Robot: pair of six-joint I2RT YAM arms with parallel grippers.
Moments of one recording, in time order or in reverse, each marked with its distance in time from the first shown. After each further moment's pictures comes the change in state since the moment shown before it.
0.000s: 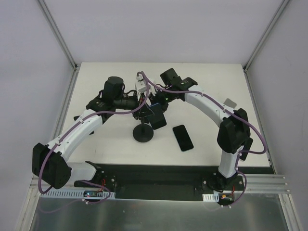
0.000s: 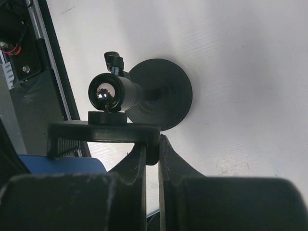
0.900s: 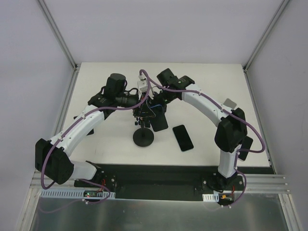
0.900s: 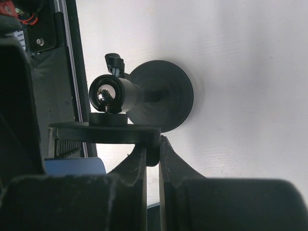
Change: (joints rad) left arm -0.008 0.063 0.083 -0.089 0.097 0.043; right arm 0.032 0.037 0.089 -0.158 -0.063 -0.185
